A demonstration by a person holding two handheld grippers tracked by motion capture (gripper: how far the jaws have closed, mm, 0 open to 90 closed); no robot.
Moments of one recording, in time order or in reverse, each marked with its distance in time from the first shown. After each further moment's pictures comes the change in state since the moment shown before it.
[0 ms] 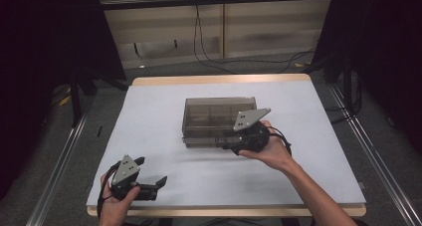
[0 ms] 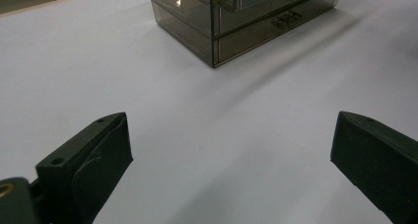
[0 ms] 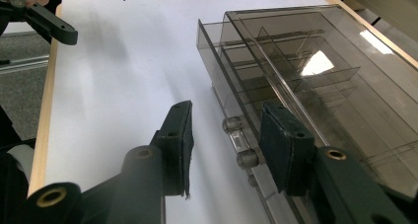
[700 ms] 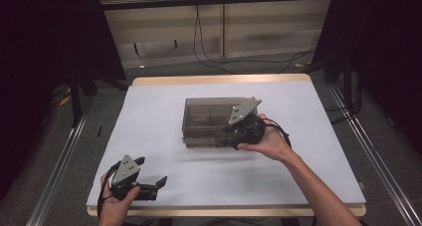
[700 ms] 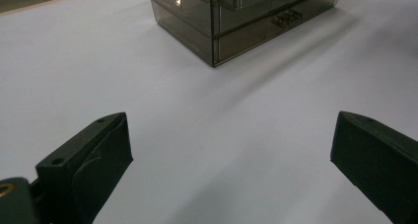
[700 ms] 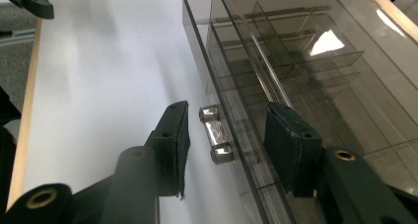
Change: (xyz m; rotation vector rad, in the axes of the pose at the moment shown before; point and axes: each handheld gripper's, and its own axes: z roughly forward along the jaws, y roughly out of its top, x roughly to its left) left arm 0.000 0.000 0.000 0.000 -0.002 0.001; right arm -0.020 0.007 0.012 0.120 0.042 -0.027
